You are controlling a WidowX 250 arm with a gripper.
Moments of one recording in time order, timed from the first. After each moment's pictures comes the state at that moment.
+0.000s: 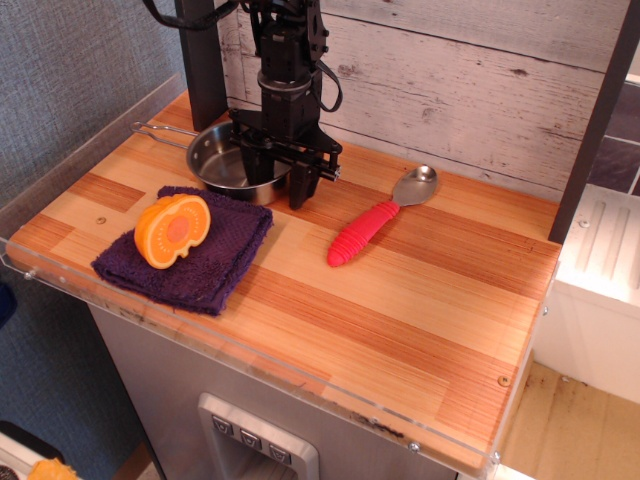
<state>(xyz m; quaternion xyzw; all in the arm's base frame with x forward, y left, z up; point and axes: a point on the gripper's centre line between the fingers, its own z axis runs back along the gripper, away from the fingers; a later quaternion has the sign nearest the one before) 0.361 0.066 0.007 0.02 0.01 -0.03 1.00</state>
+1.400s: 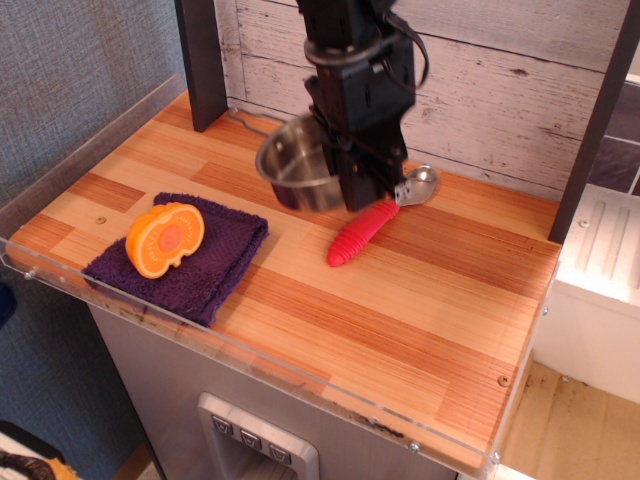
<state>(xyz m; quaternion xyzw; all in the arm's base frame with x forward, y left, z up) 0.293 -0.037 0.096 -0.02 -0.09 -0.31 0.95</state>
